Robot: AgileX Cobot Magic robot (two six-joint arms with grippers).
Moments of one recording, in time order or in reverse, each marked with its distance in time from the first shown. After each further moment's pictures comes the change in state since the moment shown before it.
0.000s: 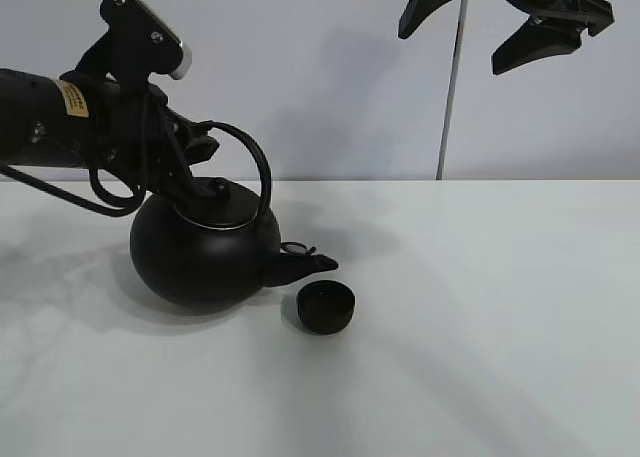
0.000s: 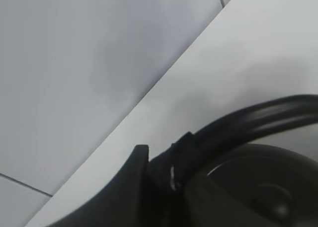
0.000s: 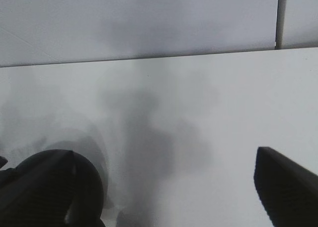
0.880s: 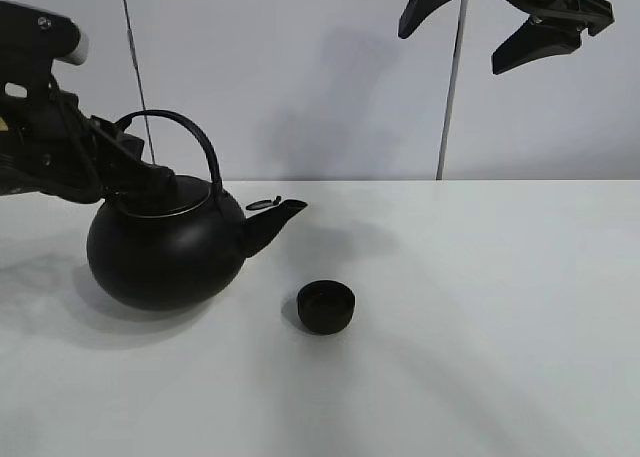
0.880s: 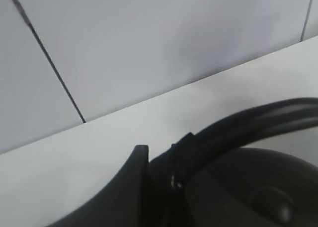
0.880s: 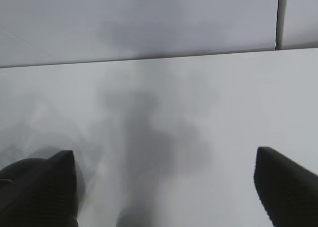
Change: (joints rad) left arm 0.000 -0.088 0.198 -0.384 -0.176 -0.105; right arm 0.000 0.000 0.000 0.000 -0.002 0.000
